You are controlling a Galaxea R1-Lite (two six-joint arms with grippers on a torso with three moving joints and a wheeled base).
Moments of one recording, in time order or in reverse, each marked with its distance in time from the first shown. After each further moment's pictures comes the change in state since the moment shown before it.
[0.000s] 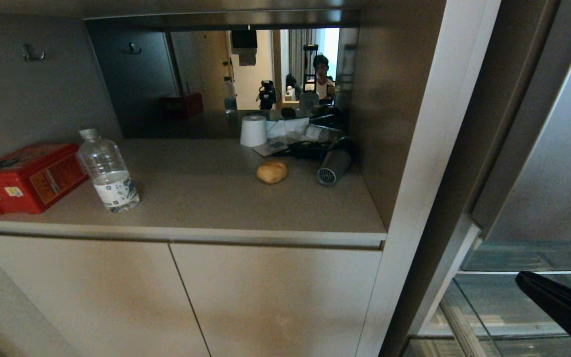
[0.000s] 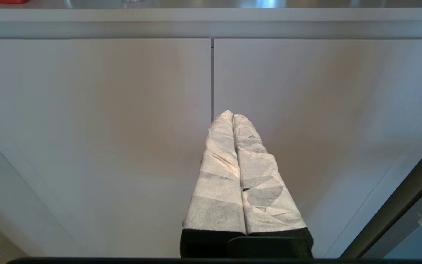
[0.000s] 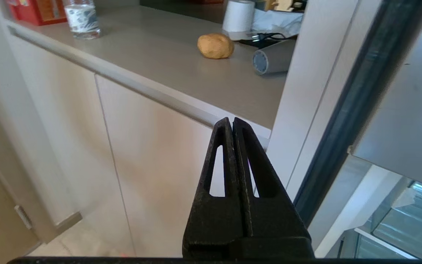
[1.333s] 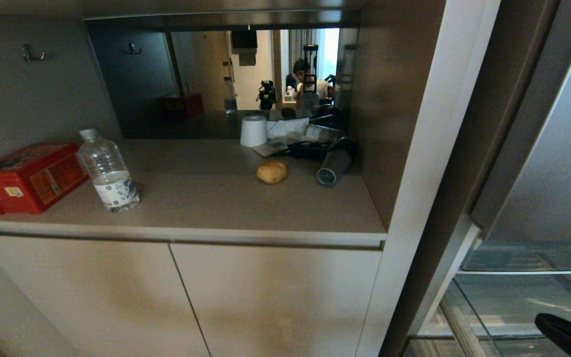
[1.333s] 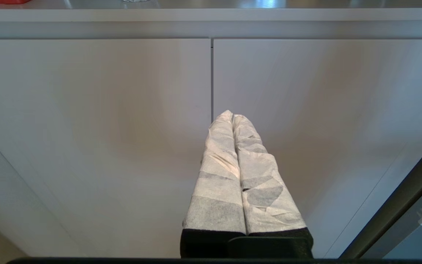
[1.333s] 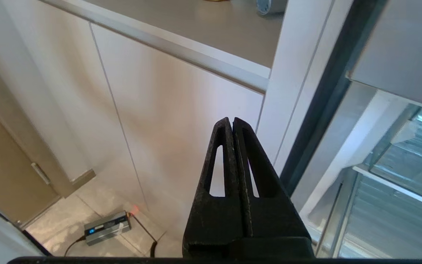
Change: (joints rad) left arm 0.000 0.000 0.000 0.000 0.000 0.000; right arm -0.058 -0.190 -0.034 0.398 0.049 0.104
